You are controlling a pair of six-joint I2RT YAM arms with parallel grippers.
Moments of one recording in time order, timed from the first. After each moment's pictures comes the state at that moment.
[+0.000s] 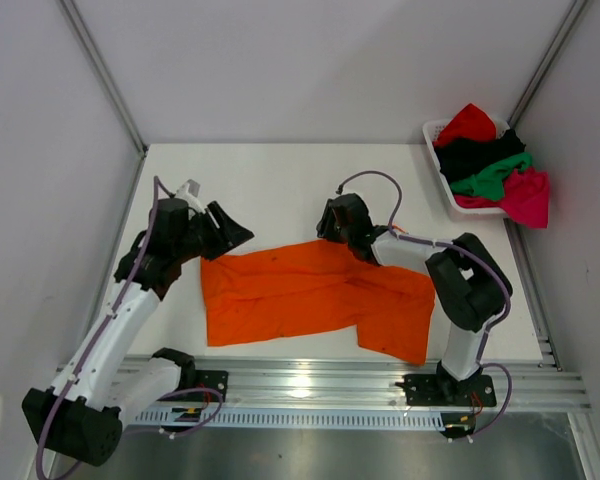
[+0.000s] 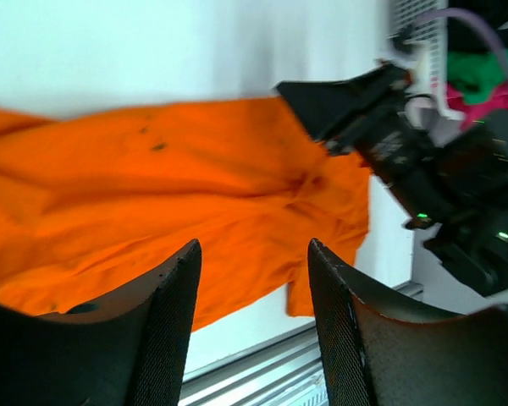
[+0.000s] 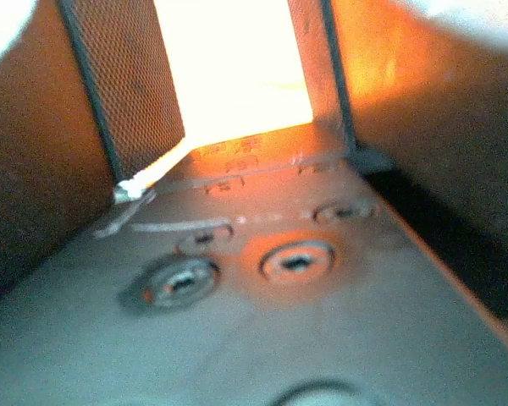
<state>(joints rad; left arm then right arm) -0.27 0.96 0.89 -0.53 0.25 -0.75 0.64 1.83 1.07 0.19 0.20 0.65</state>
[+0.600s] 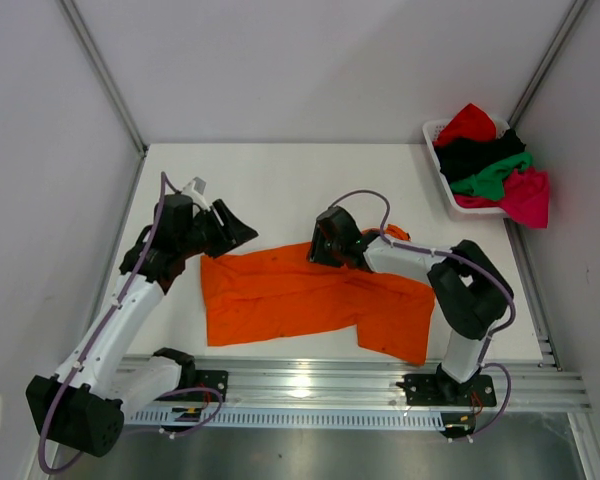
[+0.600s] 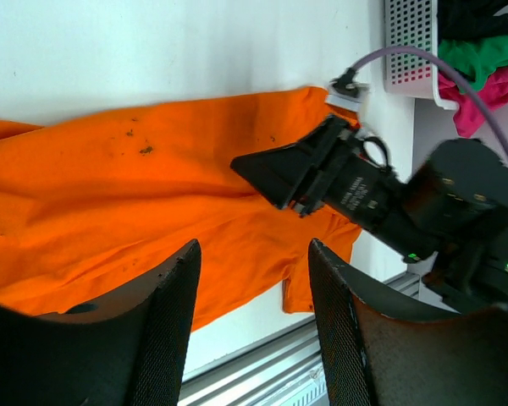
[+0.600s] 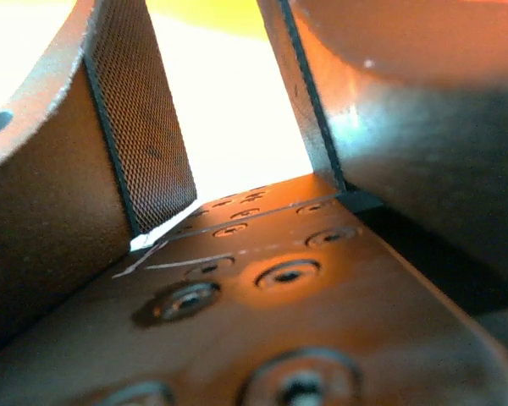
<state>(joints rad) -0.27 0.99 0.92 -0.50 0.29 -0.74 0.74 1.78 1.10 -0.14 0.10 0.80</state>
